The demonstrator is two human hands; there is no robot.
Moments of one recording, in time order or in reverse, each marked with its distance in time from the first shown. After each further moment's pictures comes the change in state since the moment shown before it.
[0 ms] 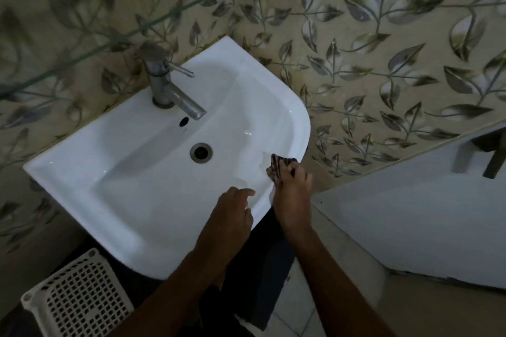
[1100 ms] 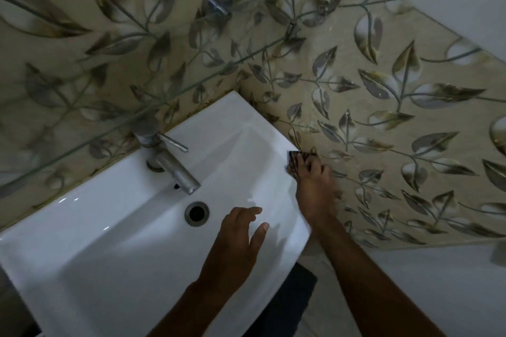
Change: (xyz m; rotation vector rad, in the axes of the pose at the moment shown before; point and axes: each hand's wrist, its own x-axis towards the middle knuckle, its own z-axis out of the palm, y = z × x) left_hand 0.118 0.007 0.003 -0.126 0.114 -0.050; right_hand 0.203 0.036 0.013 -0.316 0.089 -0.194
